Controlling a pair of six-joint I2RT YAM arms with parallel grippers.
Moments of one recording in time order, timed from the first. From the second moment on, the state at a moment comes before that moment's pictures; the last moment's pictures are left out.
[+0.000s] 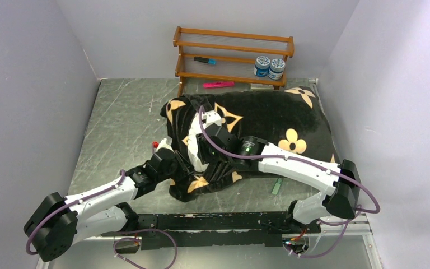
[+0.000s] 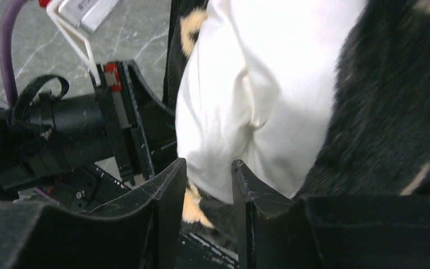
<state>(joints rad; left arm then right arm) -0.77 1.02 0.41 -0.01 -0.02 -1.19 1.09 1.42 1.26 -0.55 0.29 0.56</state>
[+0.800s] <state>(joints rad) -0.77 1.02 0.41 0.01 0.02 -1.11 1.20 1.44 1.19 -0.70 0.43 0.83</state>
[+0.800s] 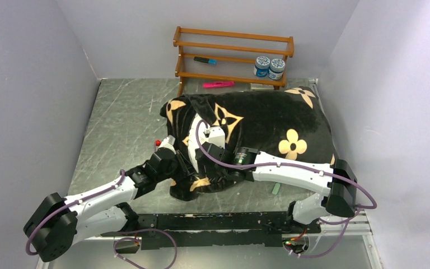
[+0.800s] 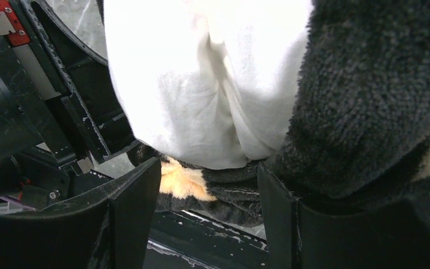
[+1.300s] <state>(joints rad) -0.77 1.00 0.41 -0.01 0.03 -1.08 1.21 1.56 1.30 -0.68 0.45 0.80</state>
